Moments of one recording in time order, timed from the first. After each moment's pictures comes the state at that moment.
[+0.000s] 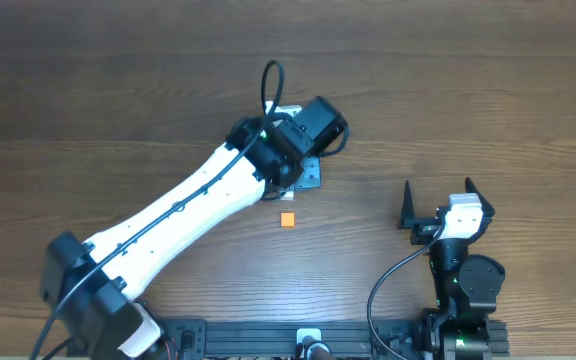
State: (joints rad) left arm -0.82 1.73 1.52 -1.11 -0.14 -0.87; right arm -0.04 0.02 0.01 -0.07 -0.07 -0.09
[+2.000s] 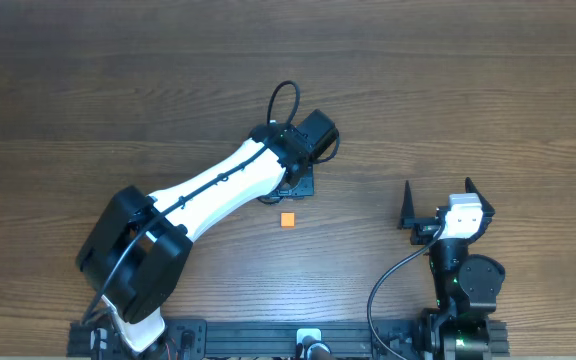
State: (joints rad) left arm -0.77 1.89 1.35 -0.91 -0.10 -0.79; right arm -0.04 0.02 0.01 -0.07 -0.07 -0.09
